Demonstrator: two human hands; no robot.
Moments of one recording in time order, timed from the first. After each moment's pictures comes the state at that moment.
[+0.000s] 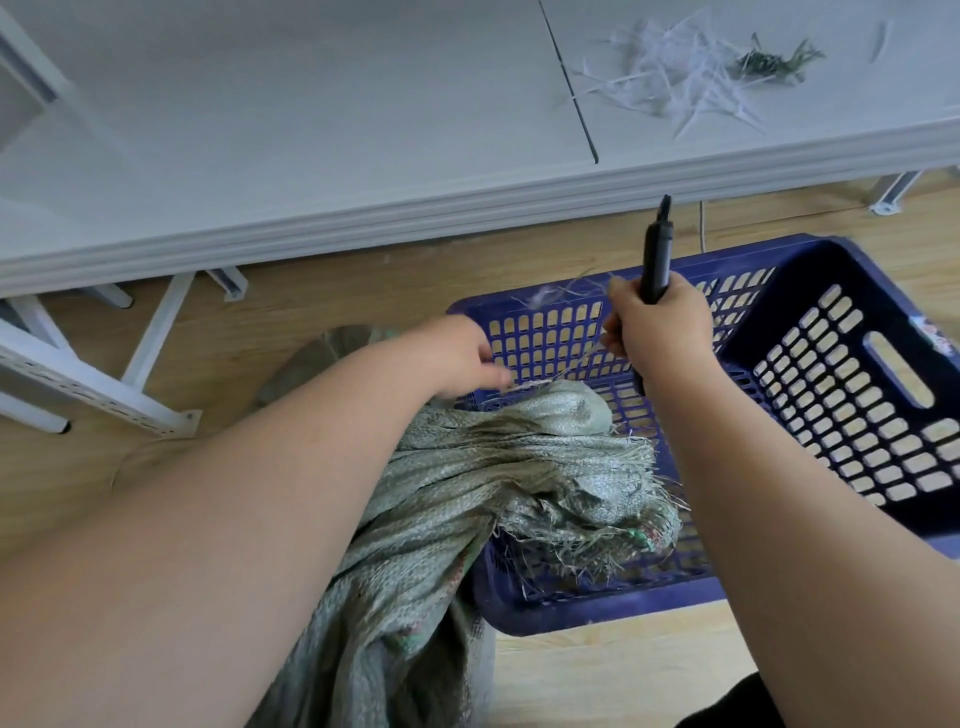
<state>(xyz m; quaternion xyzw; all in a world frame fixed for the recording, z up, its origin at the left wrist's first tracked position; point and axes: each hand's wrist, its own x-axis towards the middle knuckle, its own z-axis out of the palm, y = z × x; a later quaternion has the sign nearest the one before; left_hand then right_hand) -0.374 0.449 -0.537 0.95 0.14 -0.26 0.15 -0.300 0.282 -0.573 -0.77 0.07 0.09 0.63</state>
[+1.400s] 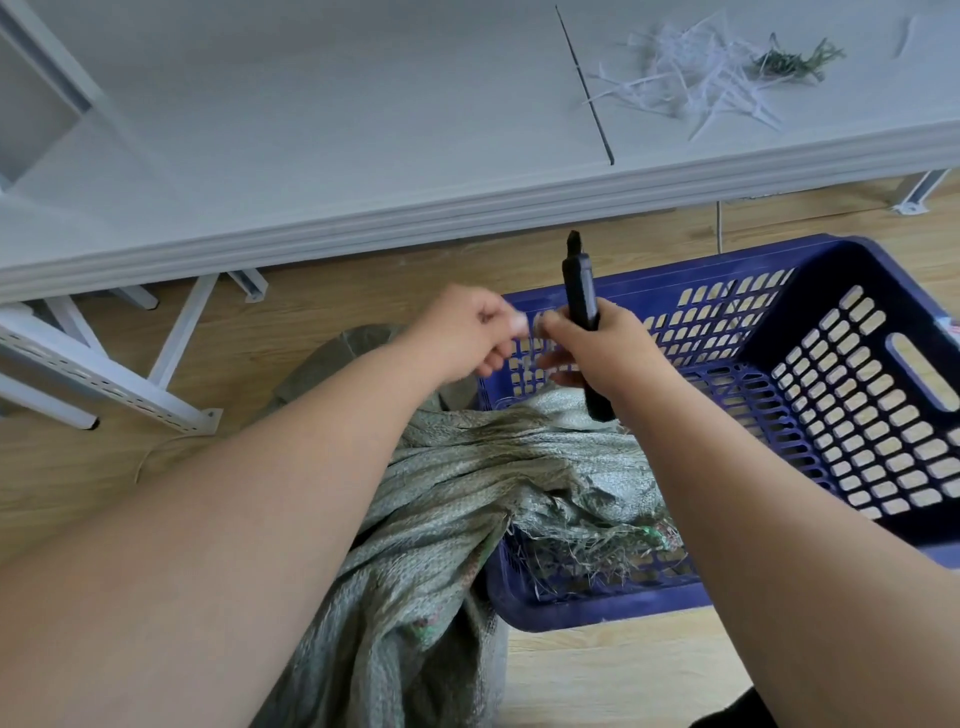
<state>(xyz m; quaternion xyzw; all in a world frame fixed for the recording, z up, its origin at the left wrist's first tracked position) -0.381 0.452 -0.533 0.89 0.19 -0.08 0.41 -0.328 0.309 -0.572 -0.73 -0.04 0.27 0.63</state>
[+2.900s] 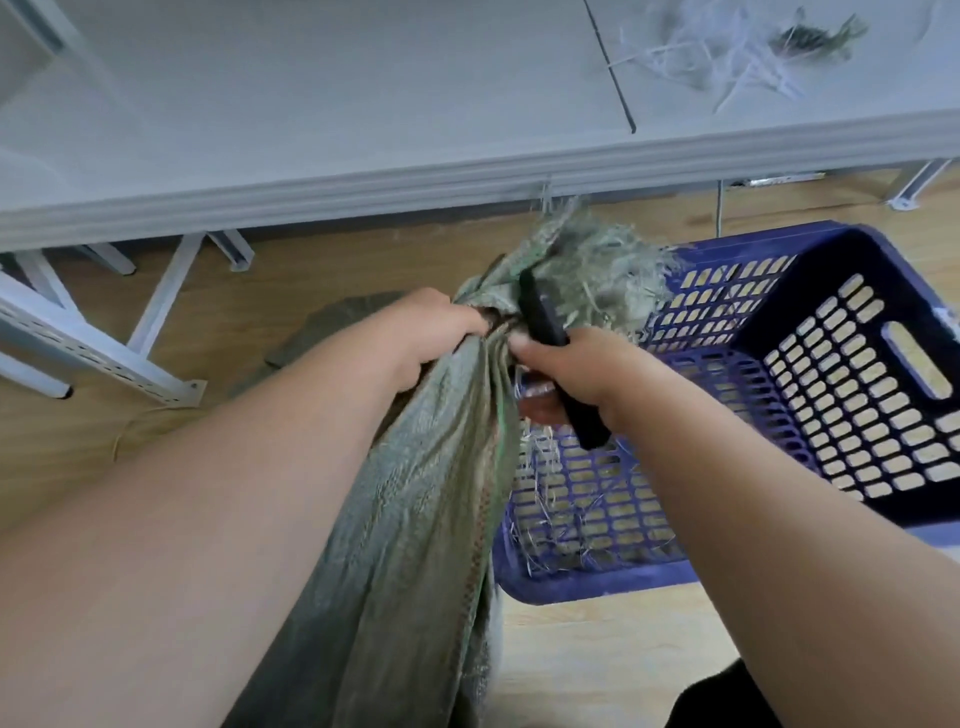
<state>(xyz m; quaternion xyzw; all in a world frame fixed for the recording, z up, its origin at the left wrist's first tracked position) -0.392 0.480 -0.555 0.78 0.37 -0.14 0.48 -0.355 0.323 -0.570 -0.74 0.00 0.43 0.52</state>
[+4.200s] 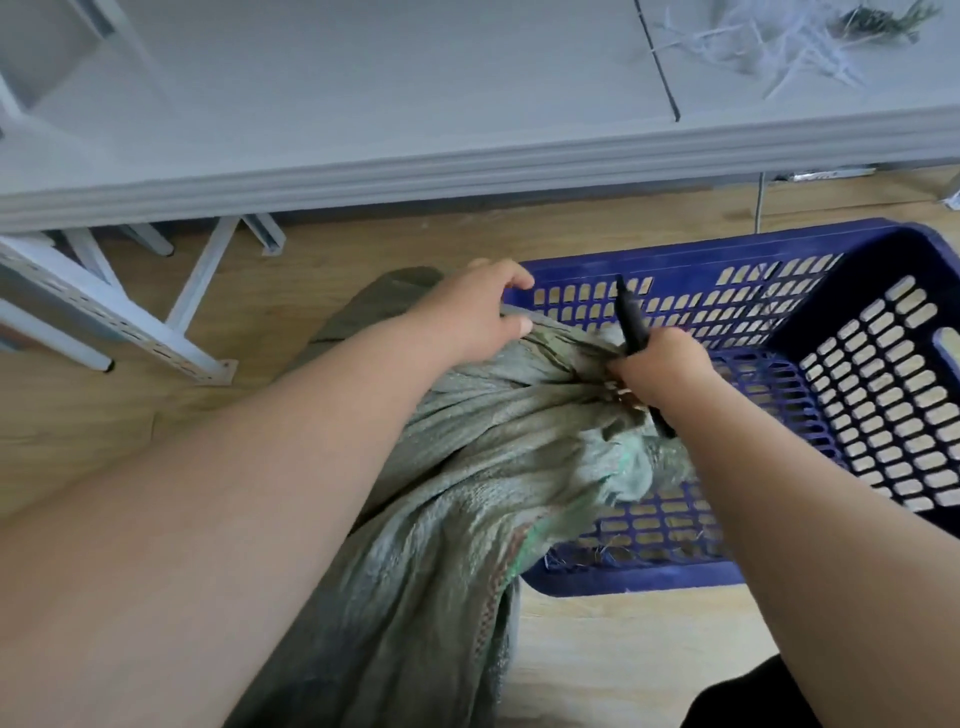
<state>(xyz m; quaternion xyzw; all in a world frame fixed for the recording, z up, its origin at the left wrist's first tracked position) -0.395 0.478 -0.553 0.95 0.15 -0.07 0.26 -0.334 0.298 -0.591 -0.92 -0.04 0.26 0.29</state>
